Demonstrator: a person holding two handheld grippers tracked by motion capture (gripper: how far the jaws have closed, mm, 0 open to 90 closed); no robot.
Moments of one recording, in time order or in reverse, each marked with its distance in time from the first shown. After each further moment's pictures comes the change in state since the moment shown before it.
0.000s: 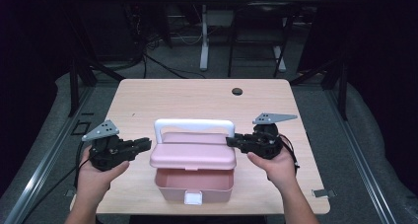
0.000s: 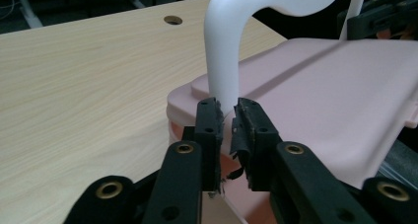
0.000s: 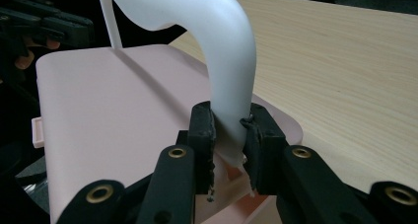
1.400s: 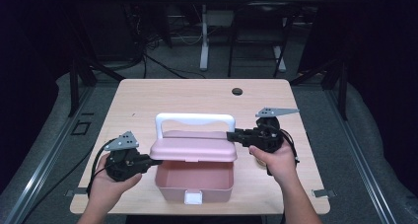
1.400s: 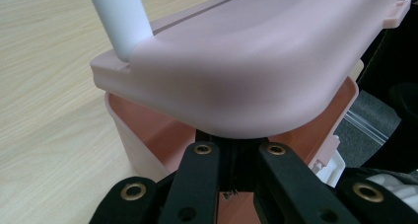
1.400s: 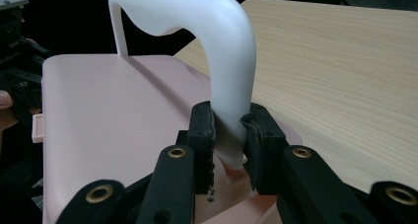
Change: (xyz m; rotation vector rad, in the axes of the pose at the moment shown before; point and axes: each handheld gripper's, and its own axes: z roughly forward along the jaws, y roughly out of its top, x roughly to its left) left arm -0.028 -0.012 0.024 0.109 -0.092 0.064; right arm -0.013 0.008 0.002 -0.019 0.045 0.052
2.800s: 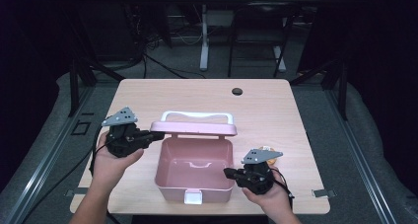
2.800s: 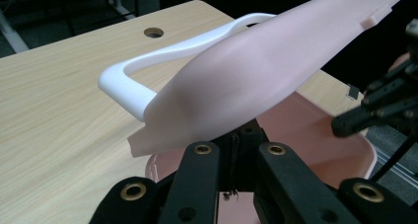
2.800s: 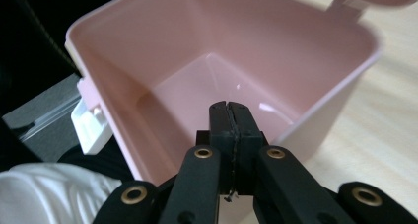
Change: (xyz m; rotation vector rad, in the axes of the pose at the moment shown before) left arm 0.020 0.049 -0.002 -0.098 0.047 0.011; right arm 0.038 -0.089 0.015 0.135 -0.080 -0.144
